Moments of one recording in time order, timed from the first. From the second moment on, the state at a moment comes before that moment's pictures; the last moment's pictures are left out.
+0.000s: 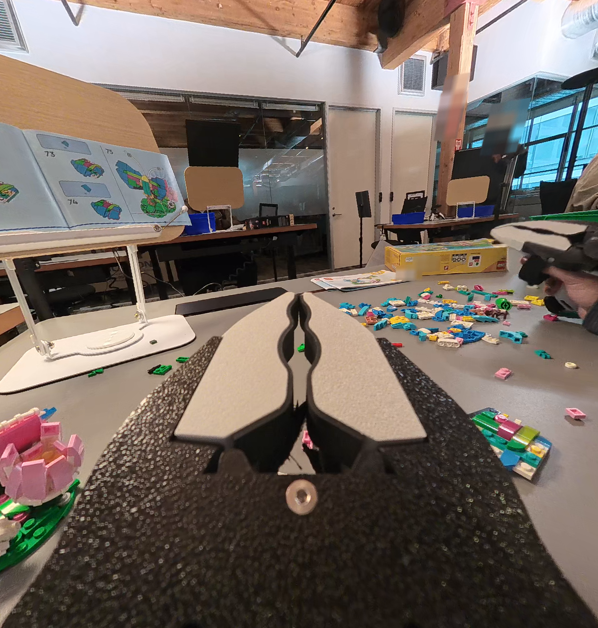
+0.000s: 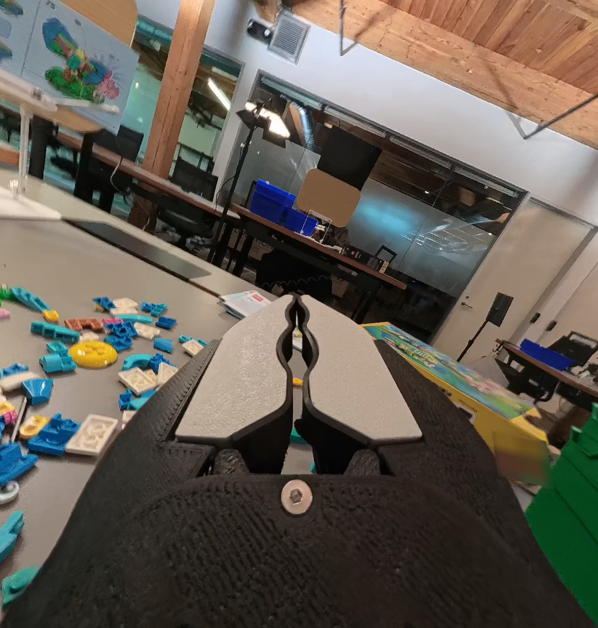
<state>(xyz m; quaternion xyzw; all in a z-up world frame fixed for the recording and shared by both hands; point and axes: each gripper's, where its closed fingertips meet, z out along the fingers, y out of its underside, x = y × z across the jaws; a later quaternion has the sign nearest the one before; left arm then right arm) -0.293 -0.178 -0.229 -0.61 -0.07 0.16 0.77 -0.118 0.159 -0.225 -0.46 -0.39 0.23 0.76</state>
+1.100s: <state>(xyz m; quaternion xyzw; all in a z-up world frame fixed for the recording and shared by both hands) -0.292 -0.177 -0.229 -0.61 -0.07 0.15 0.77 -0.072 0.202 -0.212 -0.55 -0.35 0.28 0.71</state>
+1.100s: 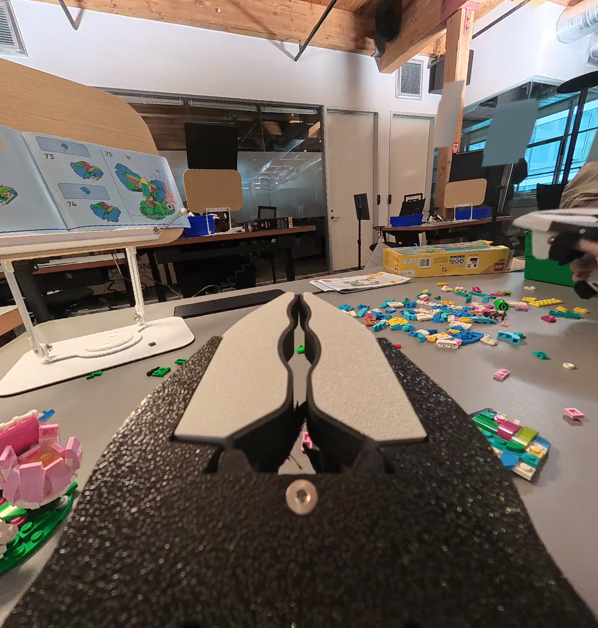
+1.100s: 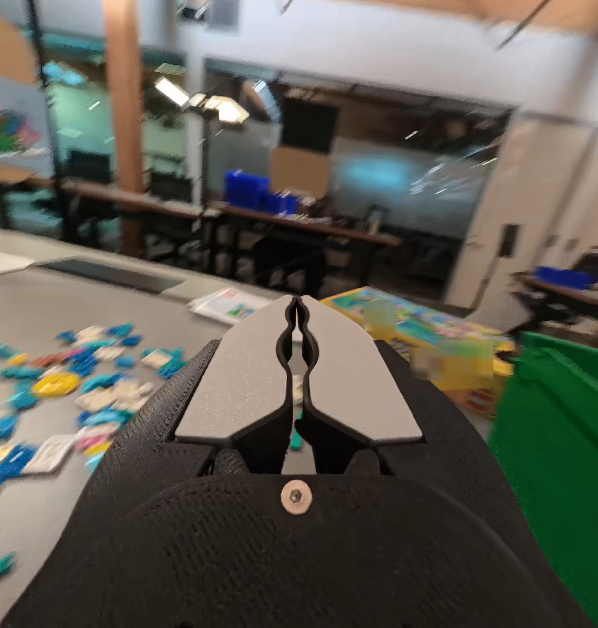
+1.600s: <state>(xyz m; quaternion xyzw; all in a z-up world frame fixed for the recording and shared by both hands) -0.295 -0.177 -0.228 -0.61 -0.07 0.15 0.78 -0.238 0.137 -0.332 -0.68 -0.65 0.28 0.19</state>
